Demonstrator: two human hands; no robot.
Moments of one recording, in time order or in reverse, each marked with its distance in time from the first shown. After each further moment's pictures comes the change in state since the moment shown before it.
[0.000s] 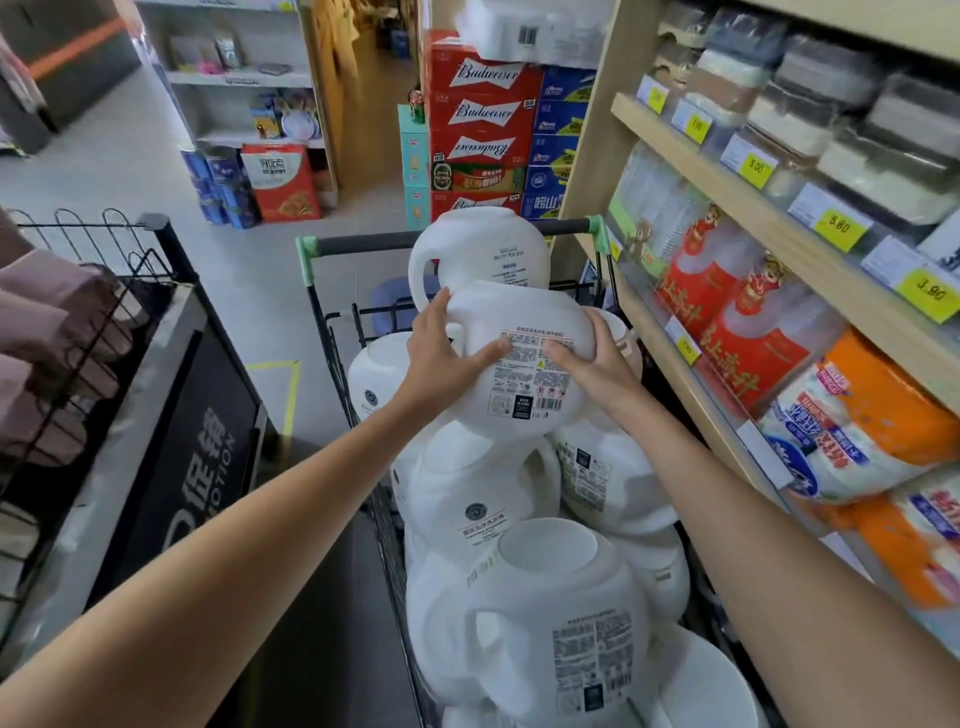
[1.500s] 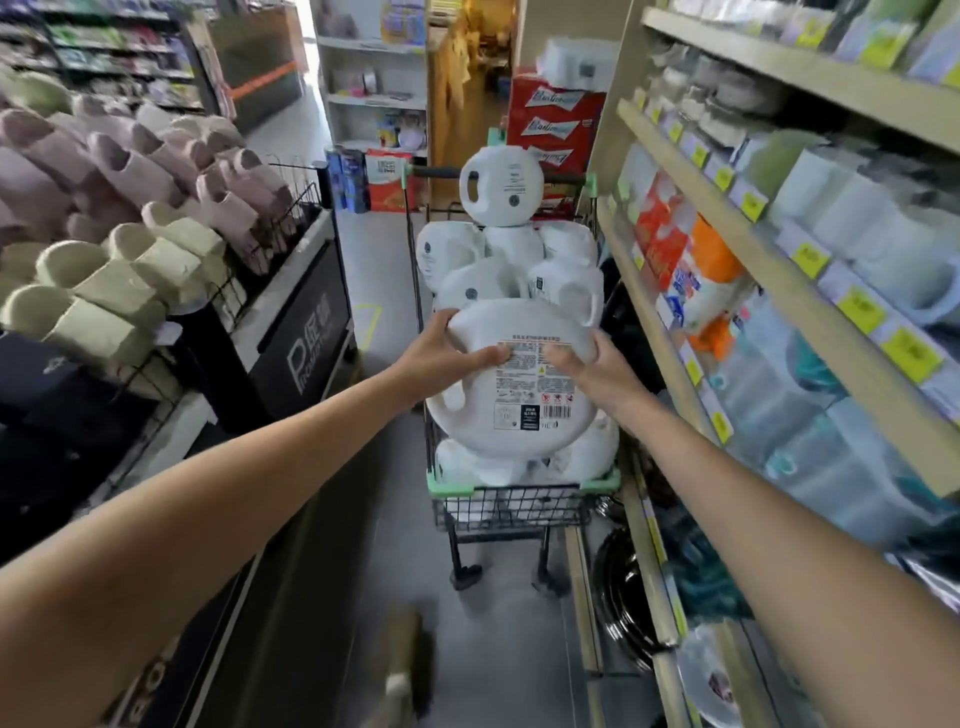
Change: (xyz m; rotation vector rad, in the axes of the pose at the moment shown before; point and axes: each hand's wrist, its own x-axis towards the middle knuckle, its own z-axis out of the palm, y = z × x) left_hand -0.480 0.113 0.017 -0.089 -0.064 -0.164; right_hand -0.436 0.060 -0.100 -0.008 -0.222 -0.099
